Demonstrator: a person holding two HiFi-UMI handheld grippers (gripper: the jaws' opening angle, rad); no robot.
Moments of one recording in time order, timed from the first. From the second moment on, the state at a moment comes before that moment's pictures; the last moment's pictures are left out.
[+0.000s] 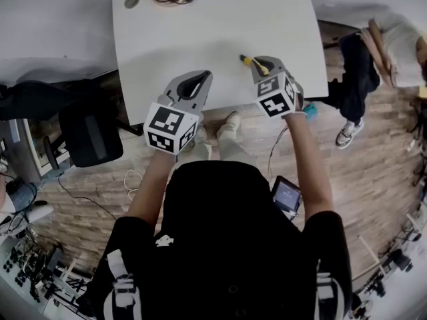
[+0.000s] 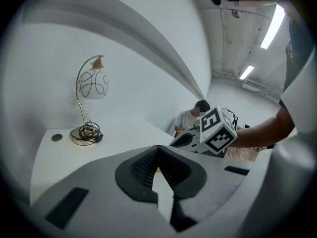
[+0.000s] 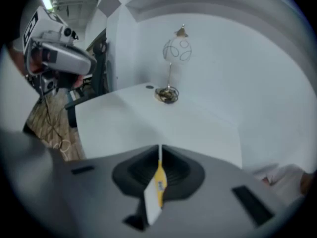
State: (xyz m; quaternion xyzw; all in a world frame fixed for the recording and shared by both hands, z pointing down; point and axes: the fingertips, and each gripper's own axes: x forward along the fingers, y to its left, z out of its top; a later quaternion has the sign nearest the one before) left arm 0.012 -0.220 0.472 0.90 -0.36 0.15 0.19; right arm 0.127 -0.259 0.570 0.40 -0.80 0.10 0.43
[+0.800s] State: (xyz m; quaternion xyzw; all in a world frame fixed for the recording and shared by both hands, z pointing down) left arm 0.012 -0.229 0.376 0.93 -0.34 0.11 0.08; right arm 0.118 -0.240 0.374 0.52 -0.83 0.04 0.22
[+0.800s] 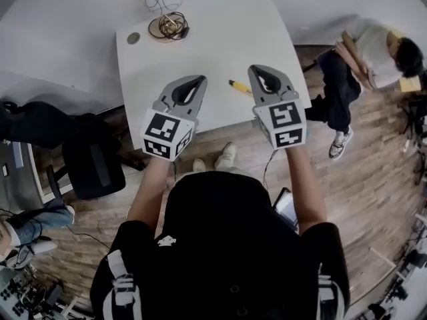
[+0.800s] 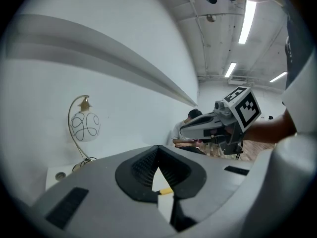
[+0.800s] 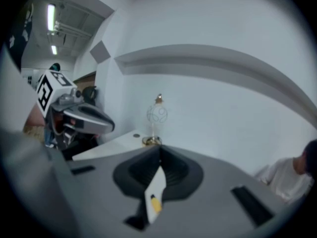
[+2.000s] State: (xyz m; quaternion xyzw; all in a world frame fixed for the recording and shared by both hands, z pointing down) left arm 0.009 -0.176 0.236 0.94 -0.34 0.03 -0.05; right arm 0.135 -0.175 0.249 0.58 -0.81 -0.04 0.09
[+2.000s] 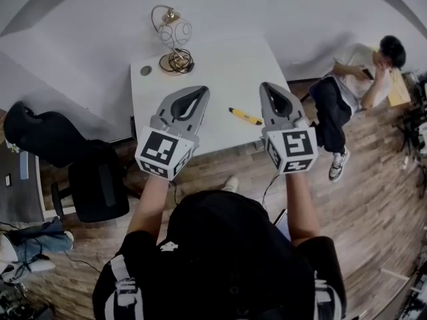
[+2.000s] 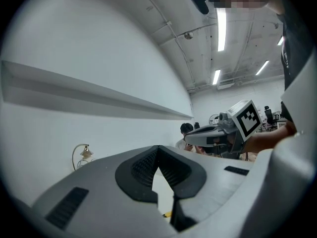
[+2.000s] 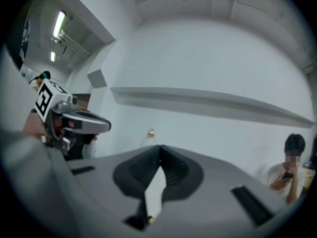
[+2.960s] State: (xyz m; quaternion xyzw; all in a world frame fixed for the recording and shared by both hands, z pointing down) left arm 0.016 -0.169 0.244 0.94 -0.33 0.03 -0.04; right arm 0.136 -0.167 0.260 0.58 -0.81 -0.03 0.09
